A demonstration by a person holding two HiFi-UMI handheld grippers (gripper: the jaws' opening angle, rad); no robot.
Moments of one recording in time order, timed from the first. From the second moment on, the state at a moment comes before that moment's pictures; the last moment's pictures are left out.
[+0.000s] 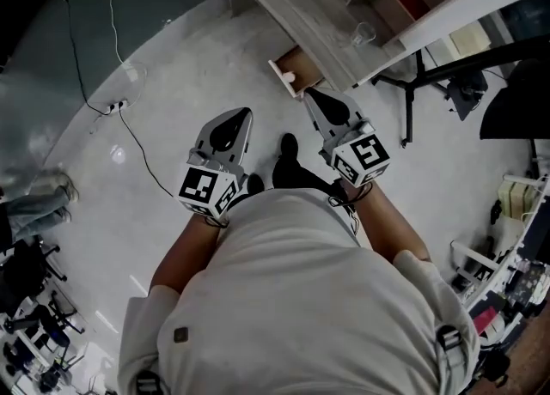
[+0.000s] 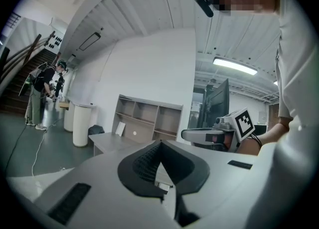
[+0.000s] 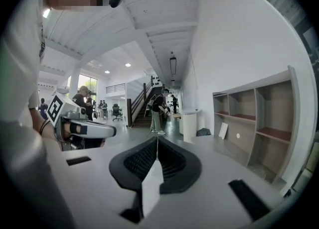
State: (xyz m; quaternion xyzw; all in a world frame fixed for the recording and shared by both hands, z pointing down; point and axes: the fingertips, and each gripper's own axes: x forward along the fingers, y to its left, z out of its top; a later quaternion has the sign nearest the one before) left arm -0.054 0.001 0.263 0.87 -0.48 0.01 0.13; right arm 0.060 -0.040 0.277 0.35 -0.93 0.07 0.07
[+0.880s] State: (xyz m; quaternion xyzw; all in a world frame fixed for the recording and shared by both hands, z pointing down) left arm -0.073 -0.126 0.380 0.83 -0.52 0.05 0.21; right arm 0.035 -0.175 0.439 0.15 -0.94 0.03 0.31
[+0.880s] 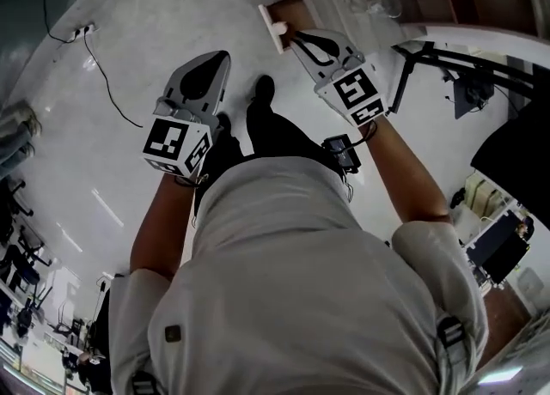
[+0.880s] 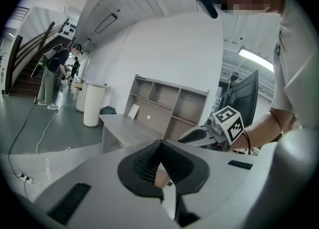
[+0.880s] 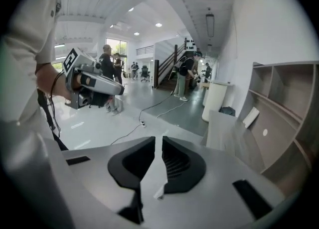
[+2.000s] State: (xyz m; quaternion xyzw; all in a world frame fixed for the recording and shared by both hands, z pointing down) left arm -0.116 -0.168 0.572 0.79 -0.53 0.07 0.31; right arm 0.011 -0.187 0.740 -0.14 -0.77 -0.17 0.59
